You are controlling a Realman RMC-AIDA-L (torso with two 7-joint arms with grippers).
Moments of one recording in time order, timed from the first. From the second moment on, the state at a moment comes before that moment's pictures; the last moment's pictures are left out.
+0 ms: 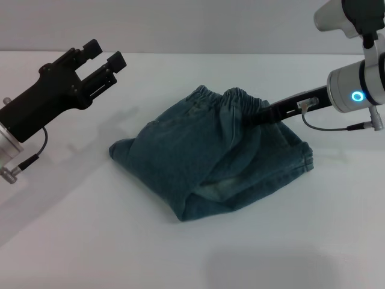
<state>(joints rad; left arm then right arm) -0.36 -2.06 1.07 0.51 1.06 1.41 -1.10 0.83 2.07 -0.97 -0.71 -2.37 -1.17 2.27</state>
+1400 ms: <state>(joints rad) -0.35 -2.06 1.05 0.51 1.06 1.42 -1.10 0.72 2.08 -1.11 -0.80 -2.19 -1.11 2.18</state>
